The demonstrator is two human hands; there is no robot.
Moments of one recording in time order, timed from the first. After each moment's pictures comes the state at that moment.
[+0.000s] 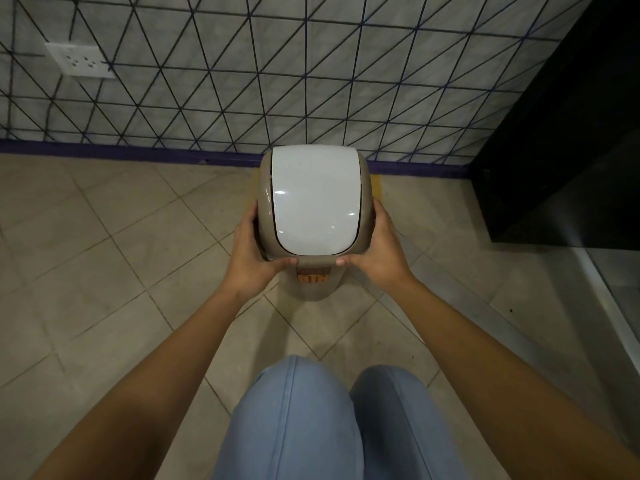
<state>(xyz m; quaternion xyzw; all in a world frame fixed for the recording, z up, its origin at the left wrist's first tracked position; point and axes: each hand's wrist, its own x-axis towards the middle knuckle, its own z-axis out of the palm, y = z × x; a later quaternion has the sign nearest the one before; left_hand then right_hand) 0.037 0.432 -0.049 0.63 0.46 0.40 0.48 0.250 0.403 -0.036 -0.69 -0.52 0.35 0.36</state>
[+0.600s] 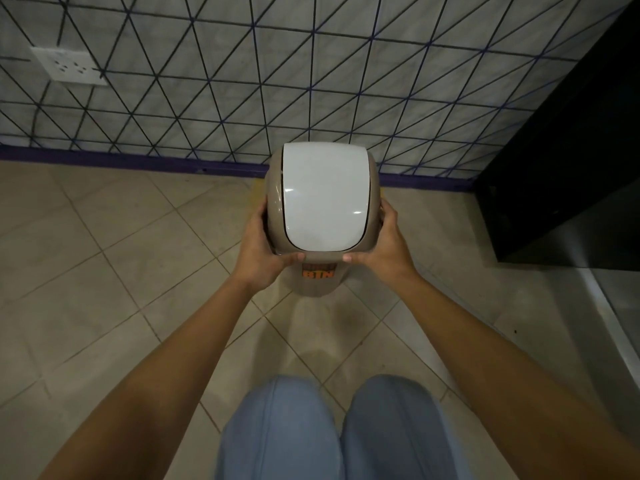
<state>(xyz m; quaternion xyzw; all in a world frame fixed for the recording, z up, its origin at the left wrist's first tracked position) 0.047 0.494 -0.045 0.62 0.47 0.37 0.51 0.258 0.455 -0.036 -0.68 -0.50 0.36 0.39</state>
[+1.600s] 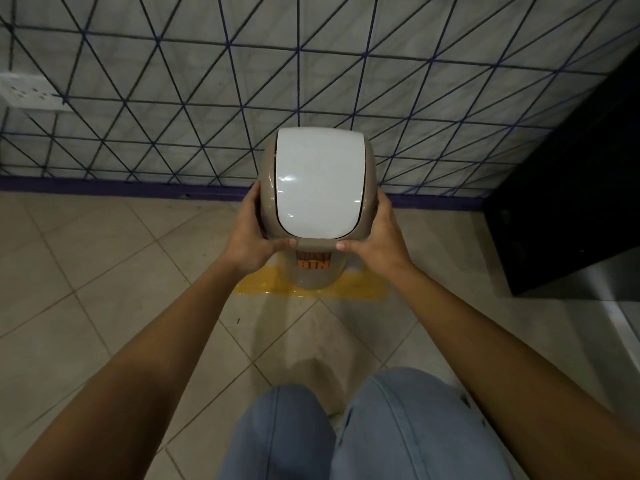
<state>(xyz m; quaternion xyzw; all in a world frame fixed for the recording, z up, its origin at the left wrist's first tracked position) 0.076 0.607 -0.042 0.62 0.47 0.34 0.53 0.286 0.558 -0.034 -0.71 -0.51 0.32 0.36</state>
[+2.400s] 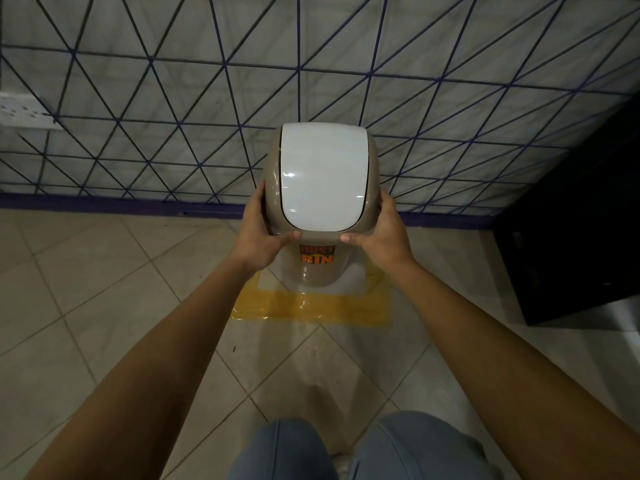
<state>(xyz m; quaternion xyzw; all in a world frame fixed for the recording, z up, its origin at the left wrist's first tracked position) 0.101 0.656 -0.042 0.60 0.49 0.36 0.52 0.304 0.615 -0.040 -0.71 -0.49 0.32 0.40</state>
